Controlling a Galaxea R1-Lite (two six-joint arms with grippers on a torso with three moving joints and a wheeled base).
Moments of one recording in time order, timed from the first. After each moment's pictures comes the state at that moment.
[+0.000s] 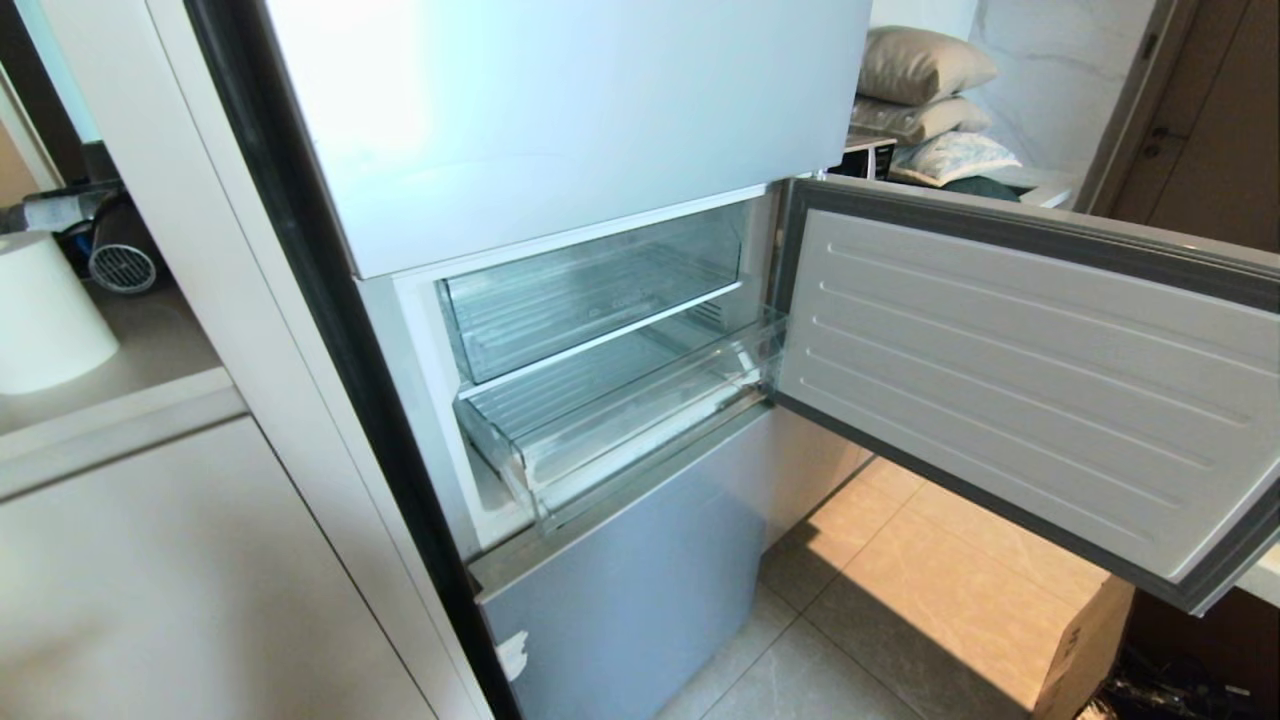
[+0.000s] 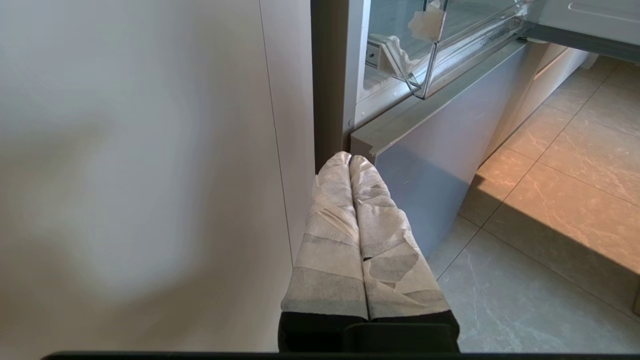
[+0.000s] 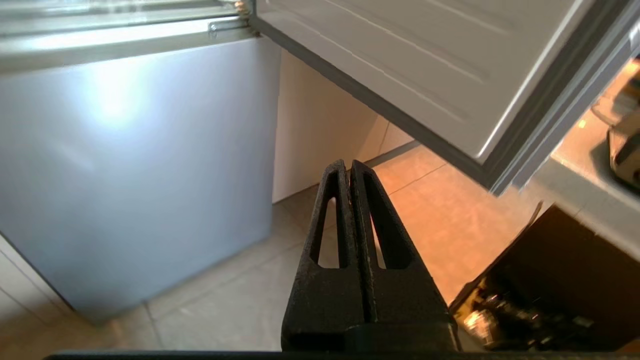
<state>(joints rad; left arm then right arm) 0.00 0.00 0.00 0.00 0.00 0.01 0.00 0.00 0.00 0.00 0.04 -0.14</state>
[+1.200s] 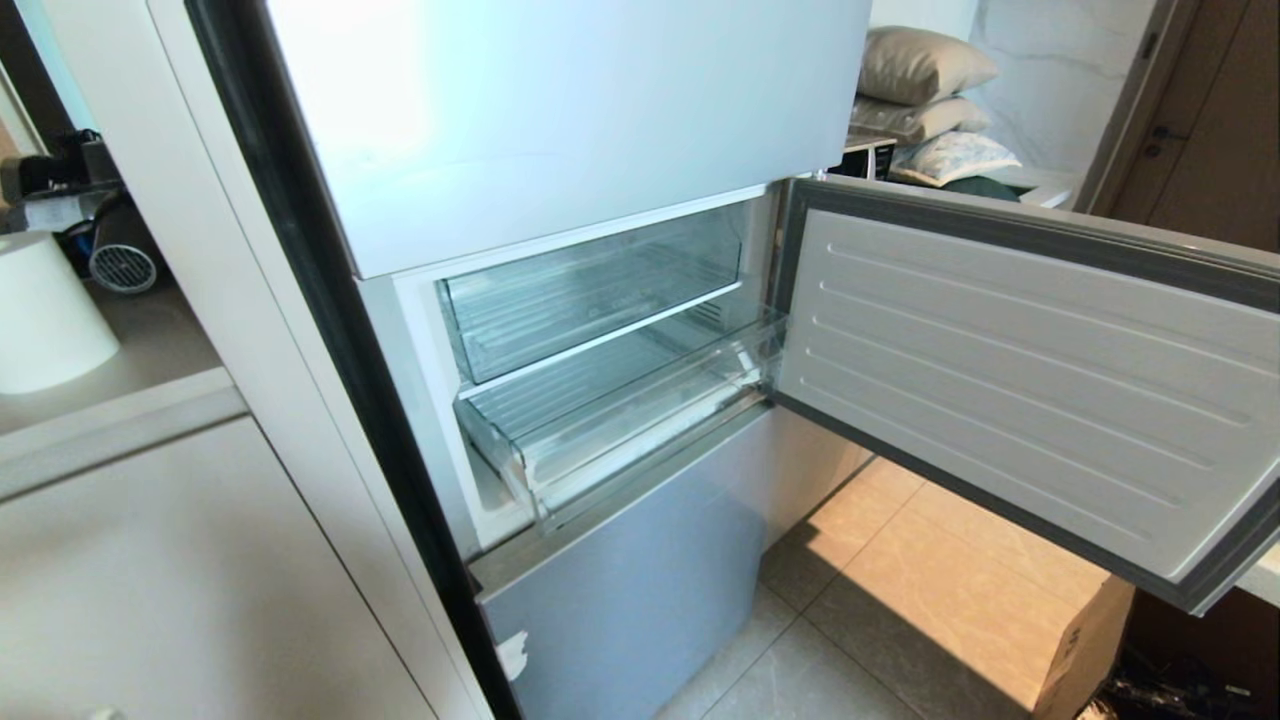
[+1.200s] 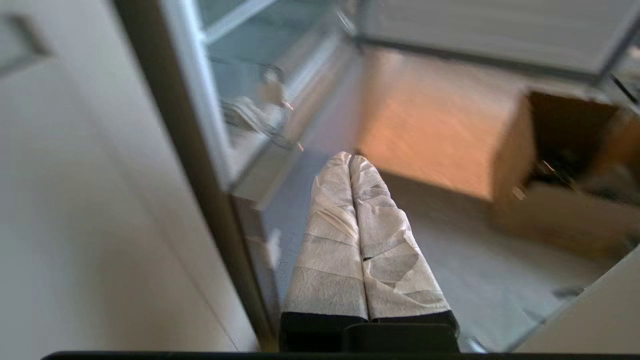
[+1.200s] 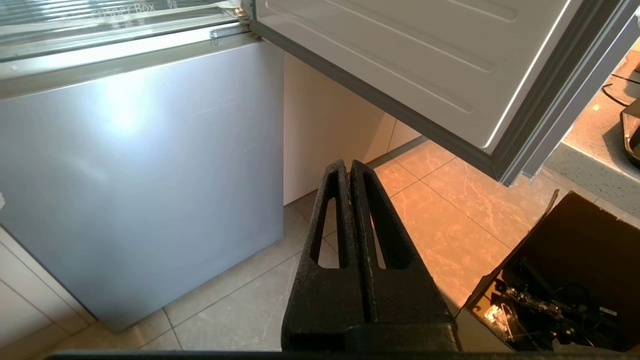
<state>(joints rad) -0.01 0.48 -0.37 -0.02 -0.42 0.07 0.00 0.00 0.00 0.00 0.03 -0.06</state>
